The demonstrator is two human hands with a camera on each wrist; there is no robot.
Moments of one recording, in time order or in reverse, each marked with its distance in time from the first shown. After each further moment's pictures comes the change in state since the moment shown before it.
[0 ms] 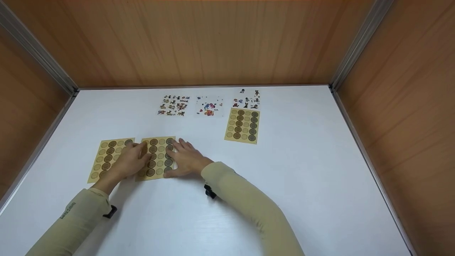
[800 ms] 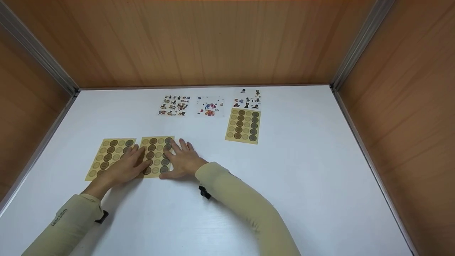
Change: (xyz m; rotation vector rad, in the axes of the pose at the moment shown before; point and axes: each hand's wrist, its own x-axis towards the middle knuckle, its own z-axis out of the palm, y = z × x) left_hand -0.018 -0.021 -0.008 0.073 -0.163 0.079; right_hand 0.005 -0.017 -0.002 -0.059 -0.070 0.085
